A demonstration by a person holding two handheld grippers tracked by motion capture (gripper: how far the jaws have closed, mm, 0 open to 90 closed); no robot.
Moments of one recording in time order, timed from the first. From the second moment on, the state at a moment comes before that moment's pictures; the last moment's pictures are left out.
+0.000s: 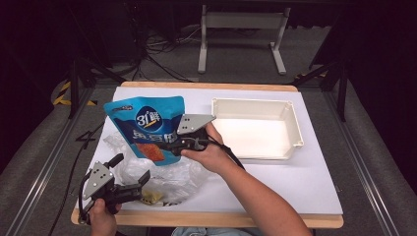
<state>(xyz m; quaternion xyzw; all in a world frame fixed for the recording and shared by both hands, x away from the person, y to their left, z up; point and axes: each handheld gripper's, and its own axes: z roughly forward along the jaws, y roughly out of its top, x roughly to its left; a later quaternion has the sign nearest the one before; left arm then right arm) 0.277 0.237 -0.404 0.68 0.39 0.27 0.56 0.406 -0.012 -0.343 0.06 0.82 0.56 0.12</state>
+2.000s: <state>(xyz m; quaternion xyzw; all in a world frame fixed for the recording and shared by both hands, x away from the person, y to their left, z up) 0.279 0.233 -0.406 0.69 0.39 0.27 0.55 0.424 -0.141 -0.263 0.10 0.79 0.58 0.17</state>
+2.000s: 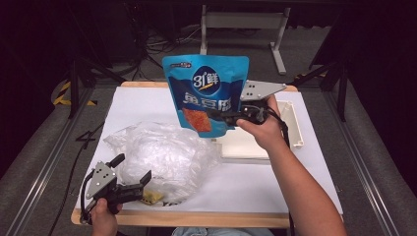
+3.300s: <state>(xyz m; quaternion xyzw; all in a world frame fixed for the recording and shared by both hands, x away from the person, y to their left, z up) 0.273 0.233 -0.407 0.68 0.40 0.28 0.54 0.464 -0.248 -0.257 0.17 0.79 0.54 0.23</state>
